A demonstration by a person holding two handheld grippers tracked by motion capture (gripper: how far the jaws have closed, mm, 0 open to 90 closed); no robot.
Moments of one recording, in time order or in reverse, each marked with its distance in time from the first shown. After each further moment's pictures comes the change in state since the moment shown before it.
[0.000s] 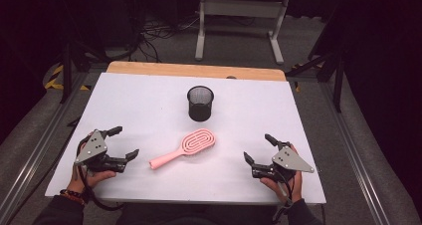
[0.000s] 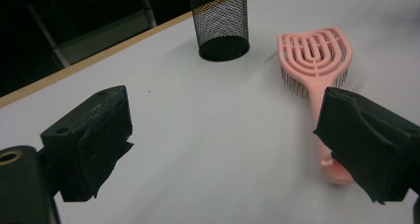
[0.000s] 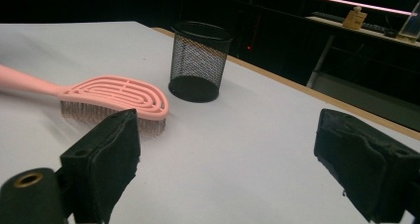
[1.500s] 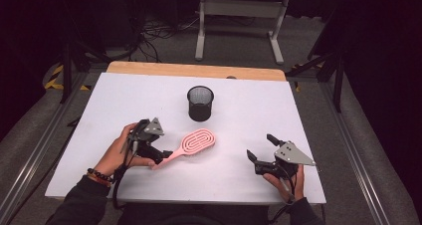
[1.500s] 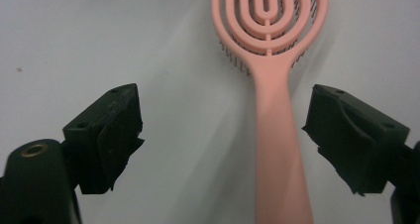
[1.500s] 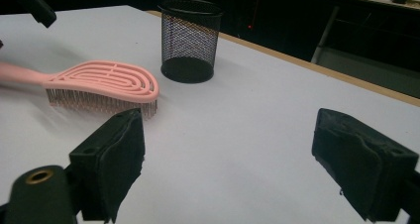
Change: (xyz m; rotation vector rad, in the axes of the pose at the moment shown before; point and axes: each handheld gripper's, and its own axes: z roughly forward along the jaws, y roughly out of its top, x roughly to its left) left arm -0.035 0.079 0.105 0.619 -0.247 0.066; right arm -0.012 -0.006 0.004 0.074 0.010 0.066
